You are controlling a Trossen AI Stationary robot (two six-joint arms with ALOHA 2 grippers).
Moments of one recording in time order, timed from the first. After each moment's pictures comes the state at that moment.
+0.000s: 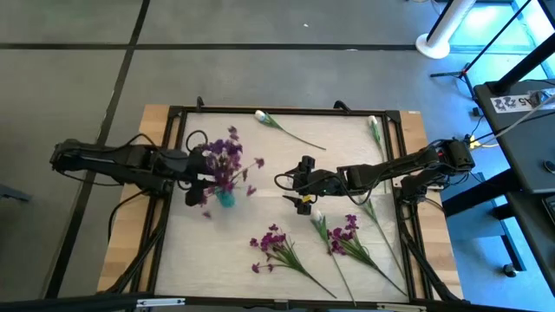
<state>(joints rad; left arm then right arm) -0.08 0.65 0.60 -0.62 -0.14 -0.30 0.15 1.57 0.99 0.00 0.29 -0.03</state>
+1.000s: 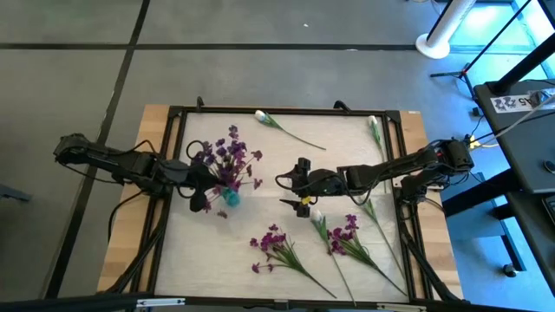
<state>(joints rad) -0.21 0.66 0.49 -0.43 -0.28 -0.29 0.15 1.58 0.99 0.08 0.22 -0.06</state>
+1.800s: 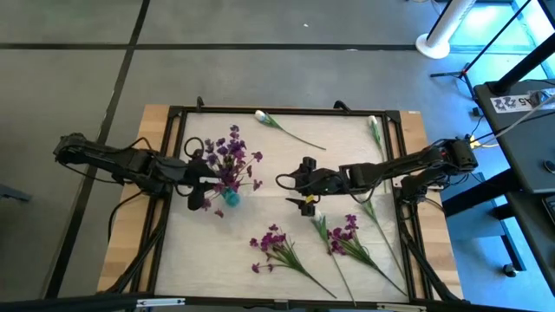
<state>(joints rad) -0.21 0.65 0.58 -0.51 -0.29 -0.31 0.15 1.53 0.99 -0.06 0.22 -0.02</state>
